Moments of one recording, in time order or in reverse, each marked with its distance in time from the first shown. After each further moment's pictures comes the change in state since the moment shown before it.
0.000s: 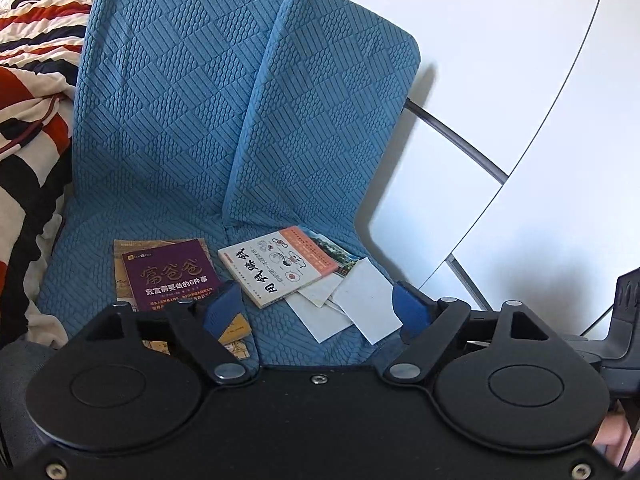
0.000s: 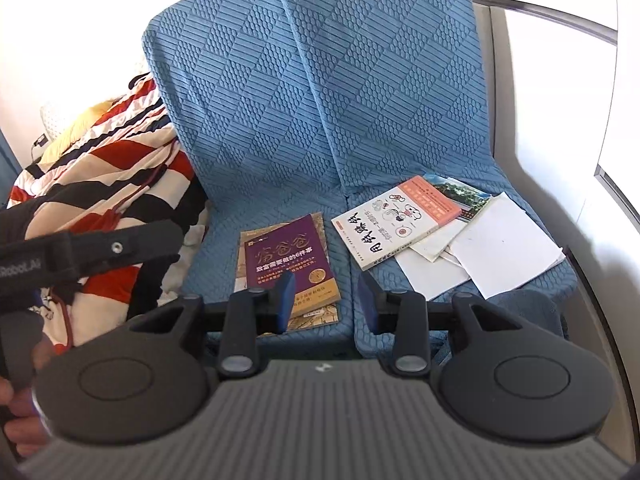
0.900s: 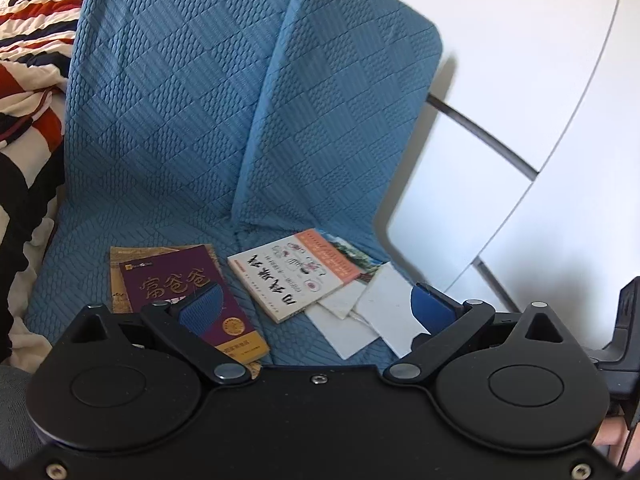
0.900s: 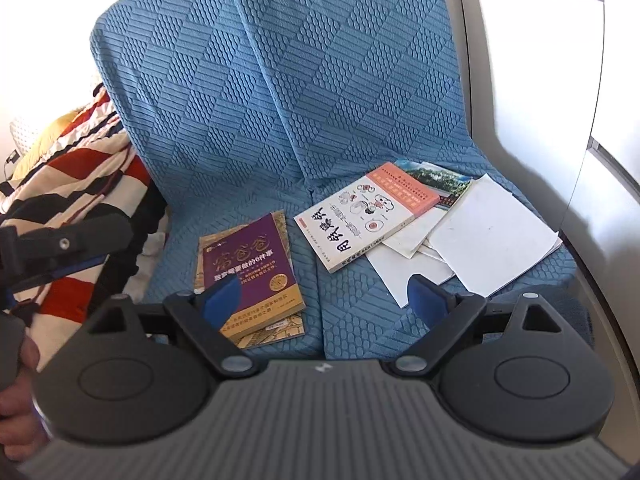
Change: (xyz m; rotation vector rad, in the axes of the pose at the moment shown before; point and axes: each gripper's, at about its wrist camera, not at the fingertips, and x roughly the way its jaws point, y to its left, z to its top) left arm 0.069 0.031 0.000 0.006 -0.006 0.027; right arm 0.065 -0.035 -0.003 0.066 0.013 -0.063
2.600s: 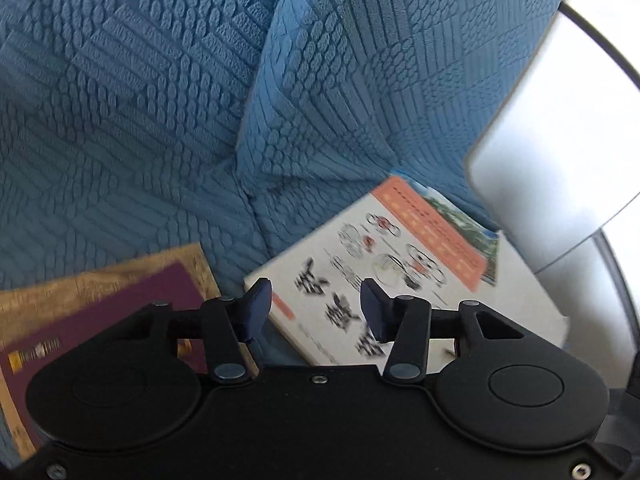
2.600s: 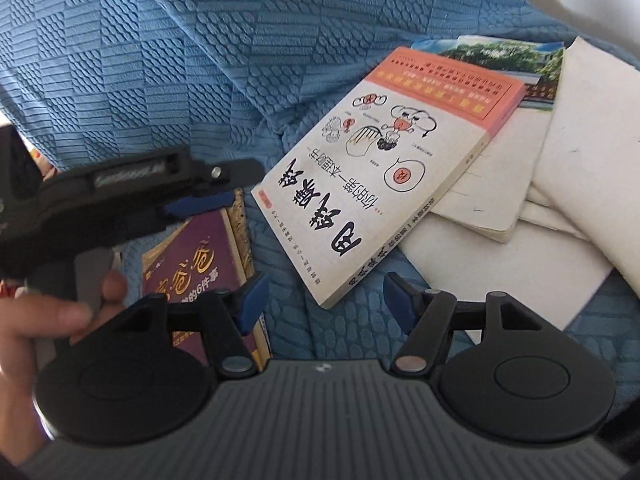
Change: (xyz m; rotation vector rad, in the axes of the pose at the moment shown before) left arm 0.339 0.098 0.027 0.017 0.301 -0.016; right arm 0.249 -0.042 0.004 0.264 0.210 0.116
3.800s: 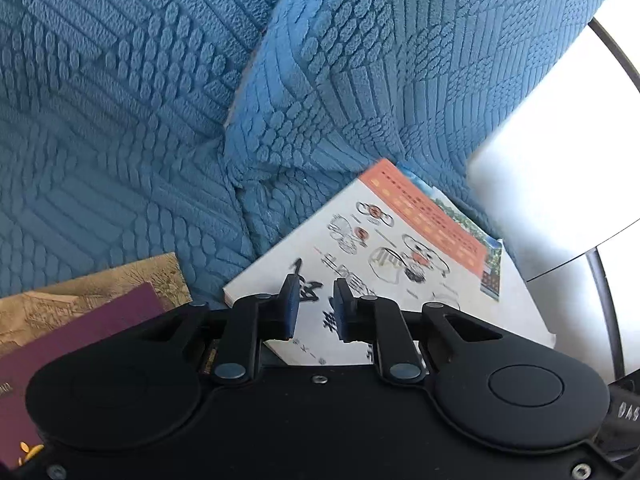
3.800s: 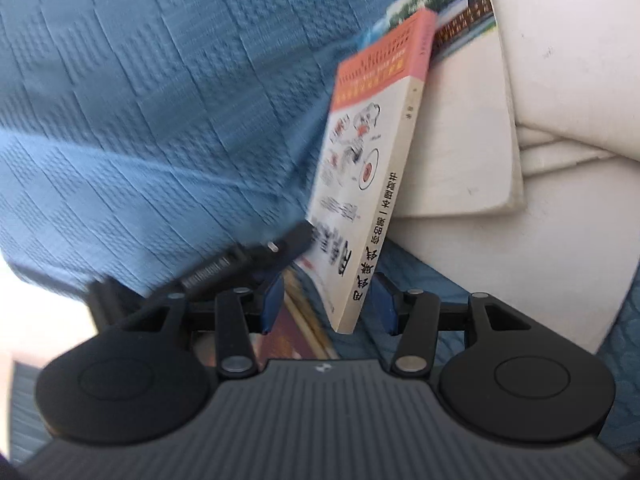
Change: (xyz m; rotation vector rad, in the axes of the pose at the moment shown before) left arm 0.043 0.021 0.016 -0.108 0.086 -0.102; right arm 0.002 -0.057 0.009 0.536 -0.135 0.315
